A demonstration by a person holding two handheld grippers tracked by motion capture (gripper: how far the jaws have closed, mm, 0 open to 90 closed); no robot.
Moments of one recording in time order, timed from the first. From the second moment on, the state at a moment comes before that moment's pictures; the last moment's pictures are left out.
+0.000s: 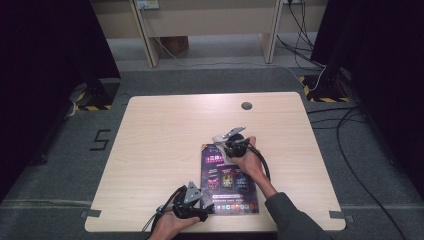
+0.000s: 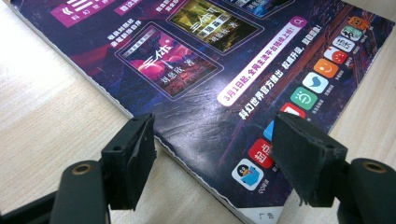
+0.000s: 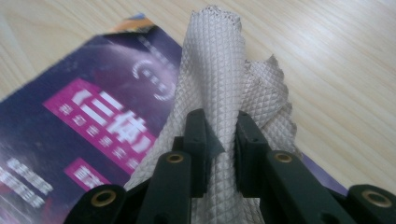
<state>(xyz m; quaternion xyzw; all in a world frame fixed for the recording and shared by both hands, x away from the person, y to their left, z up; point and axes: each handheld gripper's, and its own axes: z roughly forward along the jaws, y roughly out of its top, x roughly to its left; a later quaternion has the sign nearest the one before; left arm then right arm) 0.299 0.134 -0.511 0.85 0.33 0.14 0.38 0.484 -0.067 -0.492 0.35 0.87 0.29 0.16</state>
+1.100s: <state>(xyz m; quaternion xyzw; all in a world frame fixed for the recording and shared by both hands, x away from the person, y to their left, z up) 0.299 0.134 -0.511 0.85 0.34 0.14 0.38 0.481 -0.011 -0.493 0.30 0.89 0.31 0.14</state>
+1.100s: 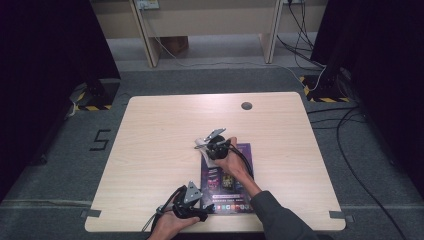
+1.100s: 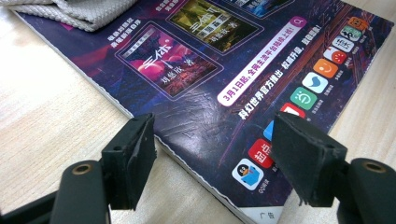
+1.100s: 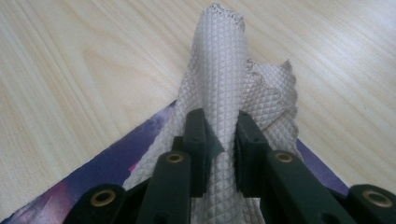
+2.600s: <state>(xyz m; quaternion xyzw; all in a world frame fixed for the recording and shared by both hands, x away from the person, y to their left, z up) 0.299 0.134 -0.511 0.85 0.34 0.14 0.38 0.465 -0.026 -0.493 0.29 0.89 0.32 0.12</state>
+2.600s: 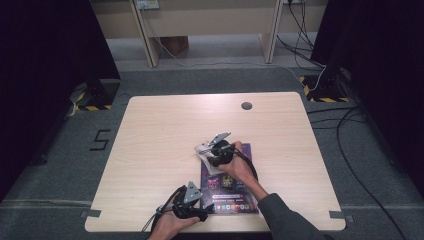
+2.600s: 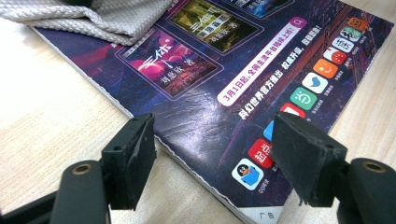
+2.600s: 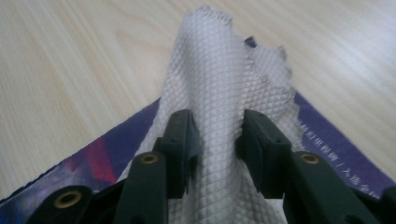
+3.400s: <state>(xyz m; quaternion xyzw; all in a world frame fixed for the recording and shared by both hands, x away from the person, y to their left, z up) 0.299 0.134 -0.511 0.85 0.34 0.13 0.38 0.469 -0.028 -0.496 0.31 0.88 0.34 0.08</state>
